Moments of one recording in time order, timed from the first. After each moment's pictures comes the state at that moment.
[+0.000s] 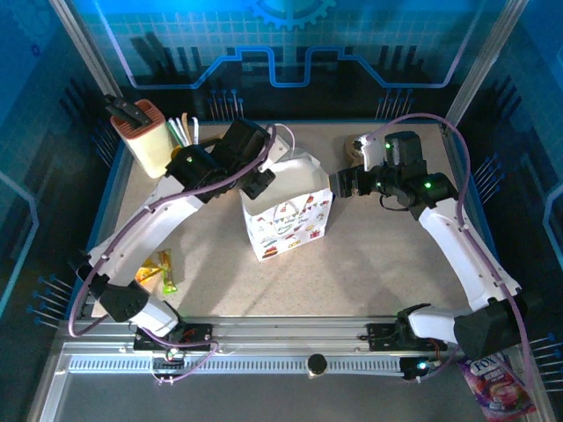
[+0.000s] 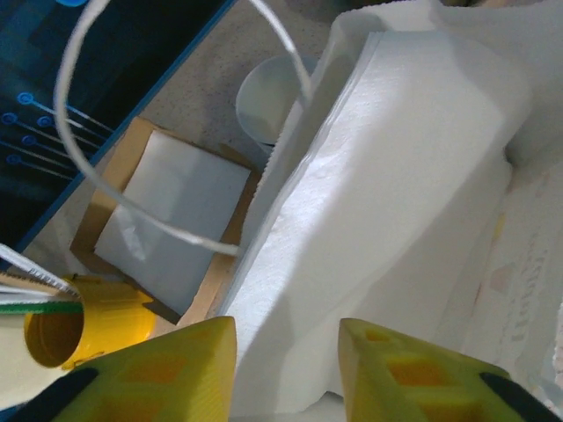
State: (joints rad) left arm -0.70 1.55 1.84 -1.15 -0.23 0.19; right arm 0.29 1.25 1.27 -0.70 -0.34 0.05
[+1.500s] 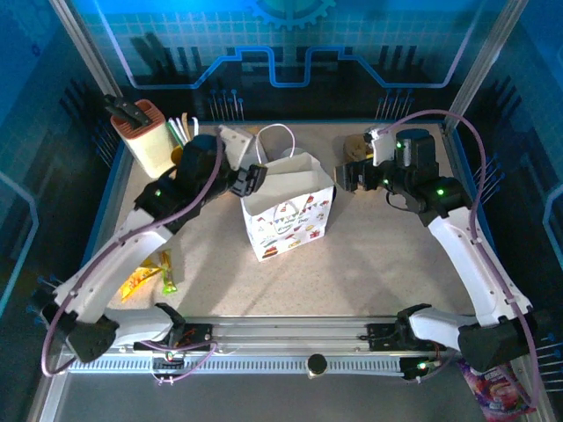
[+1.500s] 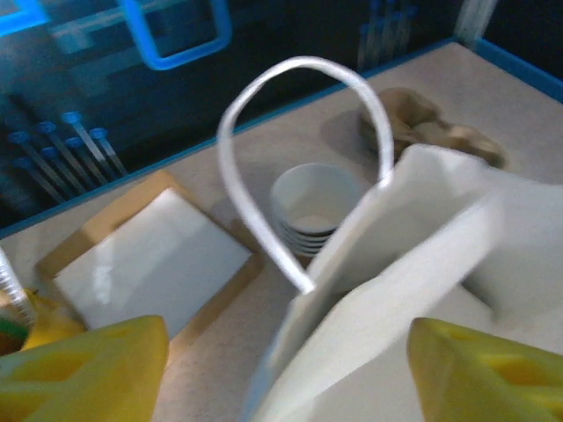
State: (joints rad) left arm -0.55 1.18 1.31 -0.58 -0.16 -0.03; right arm 0.30 1.17 1.32 -0.69 -0.22 0.06
